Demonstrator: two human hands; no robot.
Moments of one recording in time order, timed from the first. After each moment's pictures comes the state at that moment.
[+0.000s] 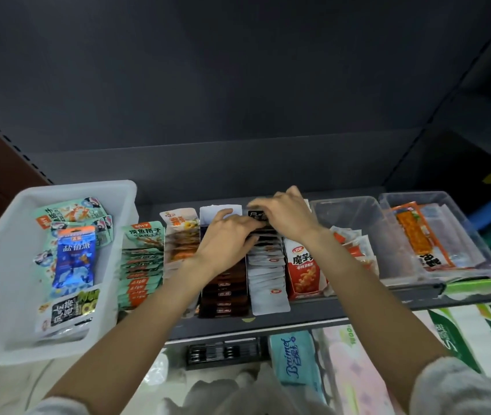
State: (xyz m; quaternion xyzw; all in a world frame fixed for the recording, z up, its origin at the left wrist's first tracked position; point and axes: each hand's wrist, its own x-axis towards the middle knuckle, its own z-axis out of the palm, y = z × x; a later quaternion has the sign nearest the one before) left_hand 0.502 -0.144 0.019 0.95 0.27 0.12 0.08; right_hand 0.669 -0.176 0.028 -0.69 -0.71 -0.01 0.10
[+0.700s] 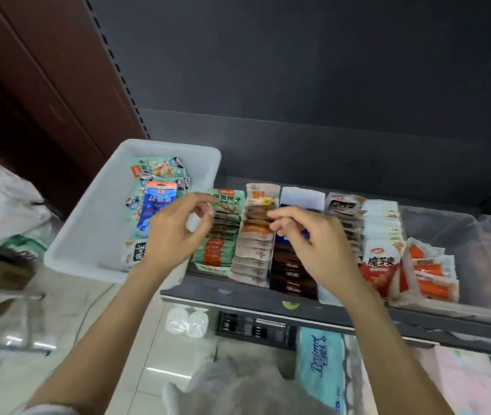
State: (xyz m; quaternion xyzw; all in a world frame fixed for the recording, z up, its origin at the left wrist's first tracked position) left_hand 0.301 -0.152 0.042 0.81 0.43 0.39 0.11; right_hand 0.530 -0.234 0.075 -0.59 -0.68 0.19 0.39
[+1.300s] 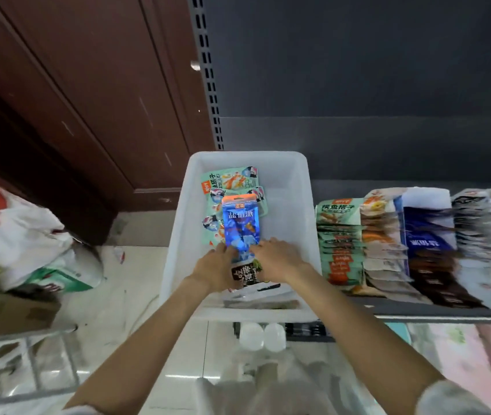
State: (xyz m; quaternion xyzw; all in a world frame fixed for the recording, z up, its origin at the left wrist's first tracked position) left_hand 0.122 -0.028 -0.082 0.83 0.47 -0.16 0.23; right_hand 0.276 -0.074 -0.044 -0.63 -0.73 0.21 -0.13
